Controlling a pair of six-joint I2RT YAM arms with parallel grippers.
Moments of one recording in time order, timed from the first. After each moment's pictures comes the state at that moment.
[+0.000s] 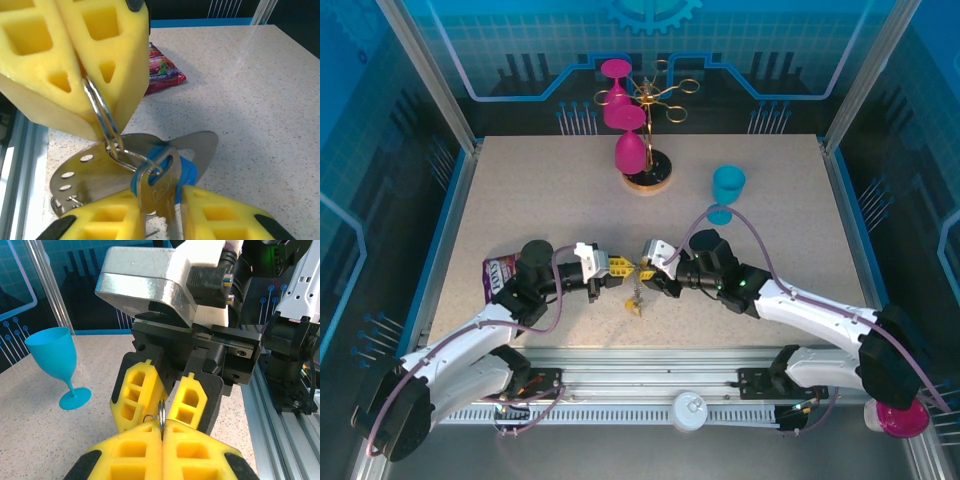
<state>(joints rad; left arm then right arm) -0.51 0.94 0.42 0.42 0.78 0.20 0.82 1.20 0.69 0.06 -0.33 -0.30</state>
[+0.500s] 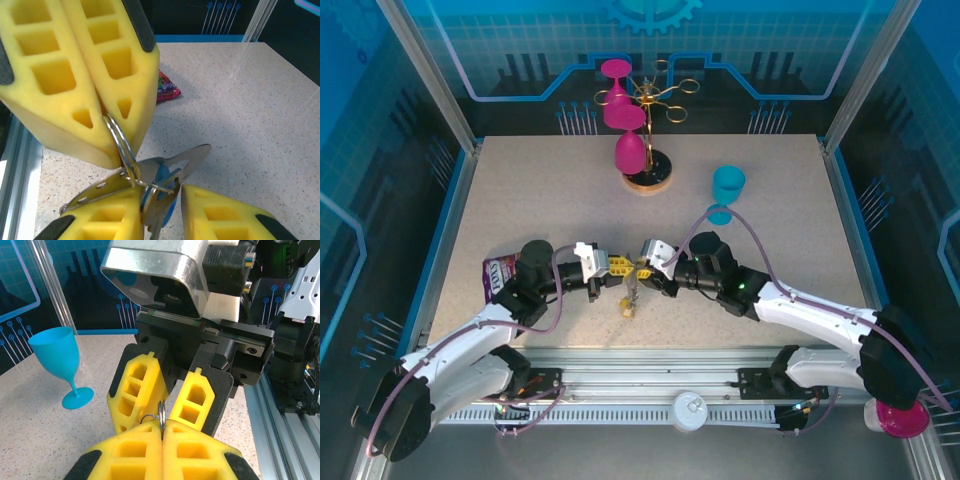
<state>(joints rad) -0.51 0.94 0.42 0.42 0.77 0.20 0.85 1.20 0.68 0.14 -0.30 -0.29</state>
